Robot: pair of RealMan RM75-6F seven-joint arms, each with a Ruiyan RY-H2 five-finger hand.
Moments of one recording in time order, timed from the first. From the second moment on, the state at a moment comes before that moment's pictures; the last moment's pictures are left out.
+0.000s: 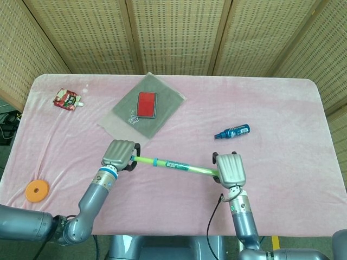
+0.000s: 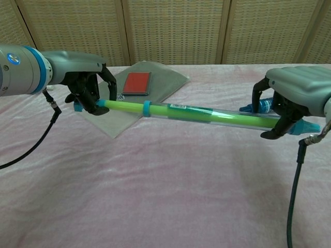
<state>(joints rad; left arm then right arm) -1.04 -1.39 -0.21 -1.99 0.31 1.22 0.76 0.57 -1.61 0.20 -1.92 -0.88 1.46 -0.97</state>
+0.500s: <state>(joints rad) -1.00 -1.29 -0.18 -2.06 0.32 1.17 0.71 0.54 -1.51 0.18 -1.93 -0.84 1.45 -0.94</state>
